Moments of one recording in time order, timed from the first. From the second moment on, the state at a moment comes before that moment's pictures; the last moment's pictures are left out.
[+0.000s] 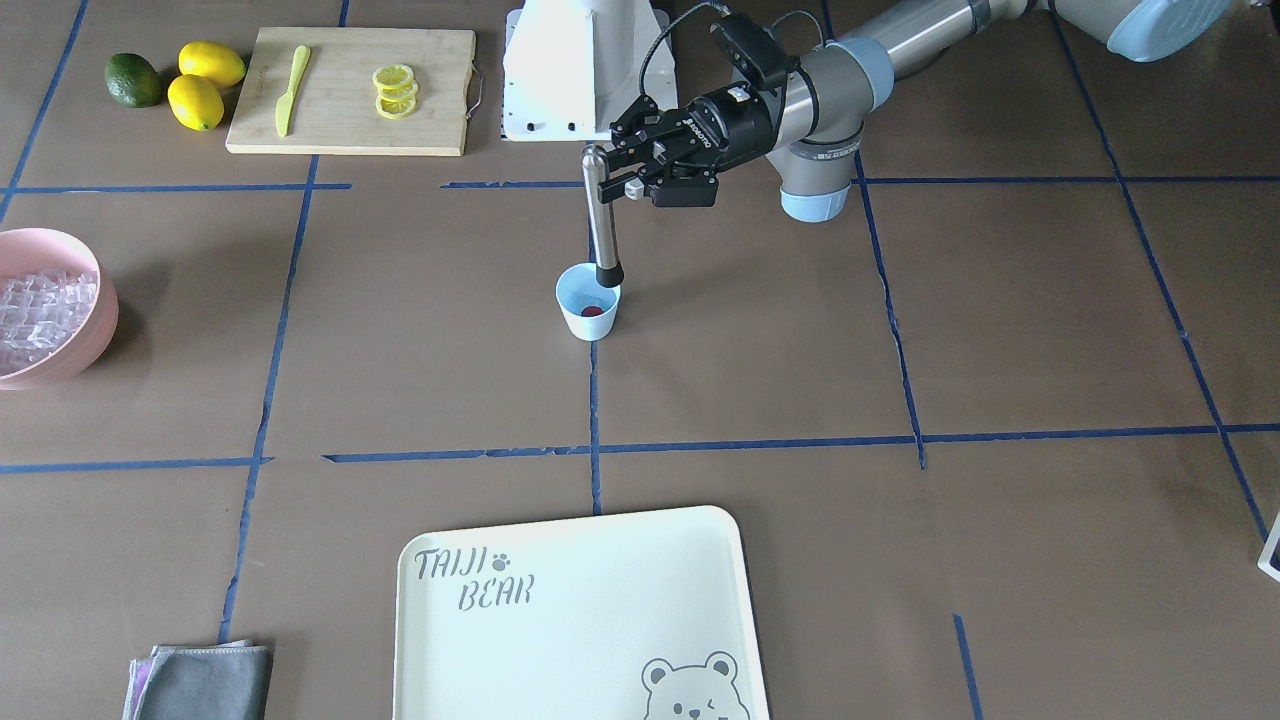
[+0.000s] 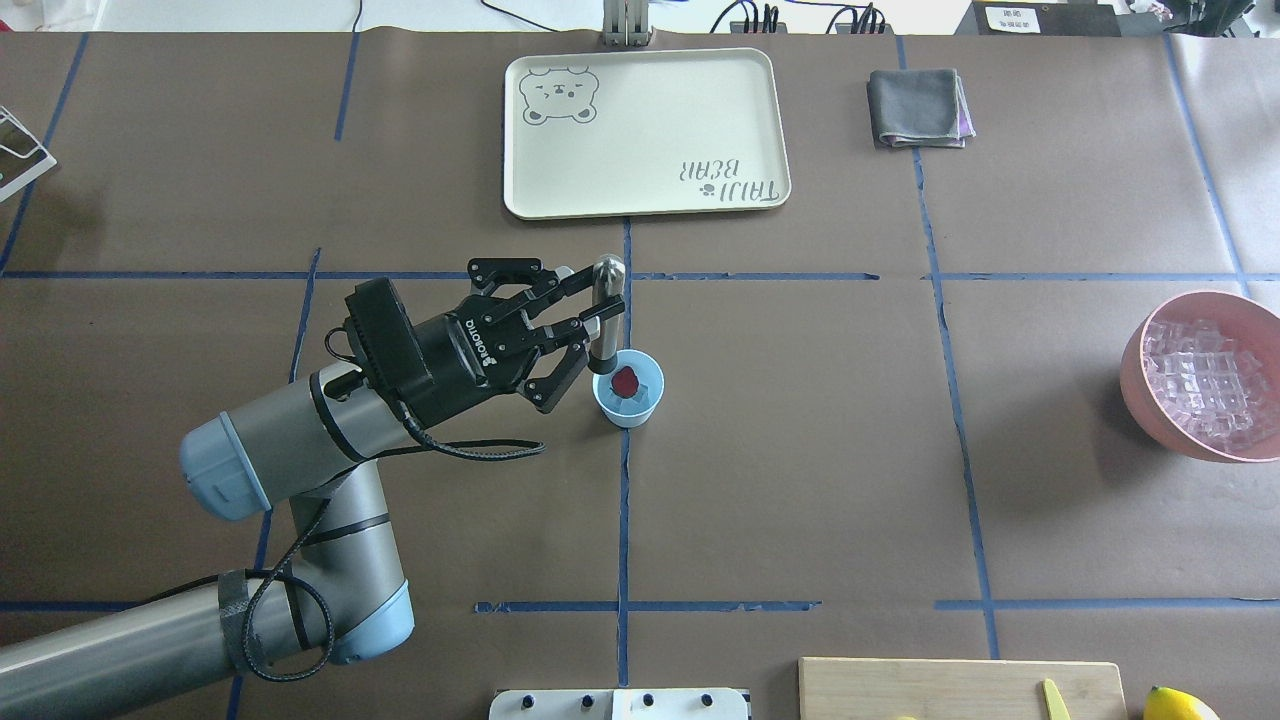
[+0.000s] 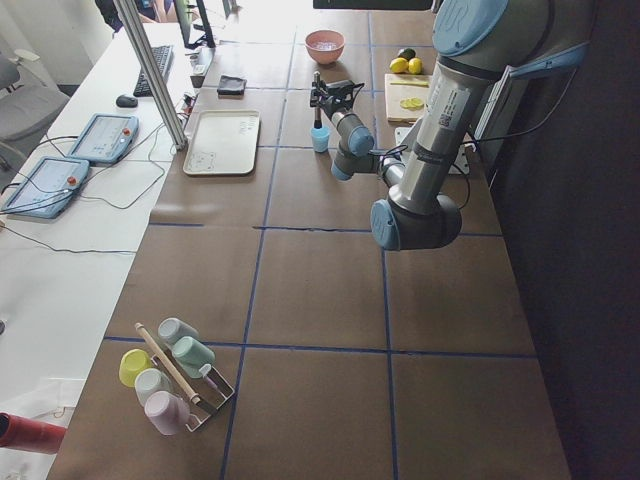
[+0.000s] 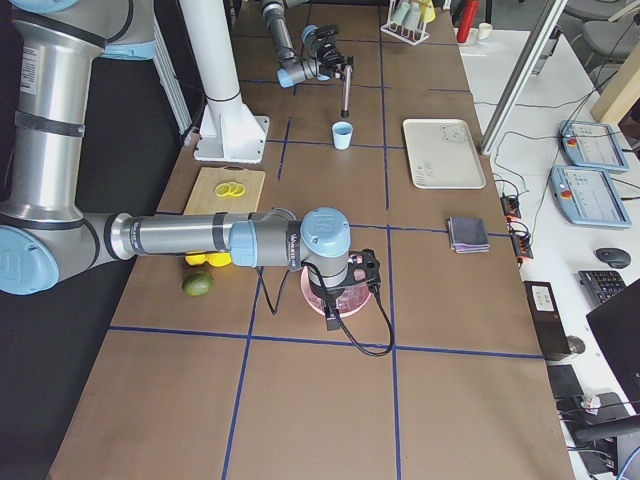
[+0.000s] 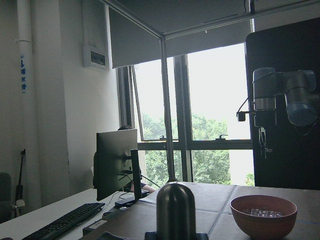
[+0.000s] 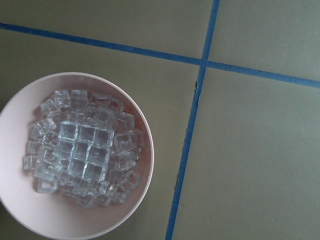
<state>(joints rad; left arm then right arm) -0.38 -2.11 -1.44 -3.49 -1.35 -0.19 1.58 -1.78 1.87 -1.61 2.37 -0.15</state>
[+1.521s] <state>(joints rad) -0.31 -2.17 -1.29 -3.55 -1.26 -0.14 1.58 -1.78 1.87 -1.61 2.37 -0.16</state>
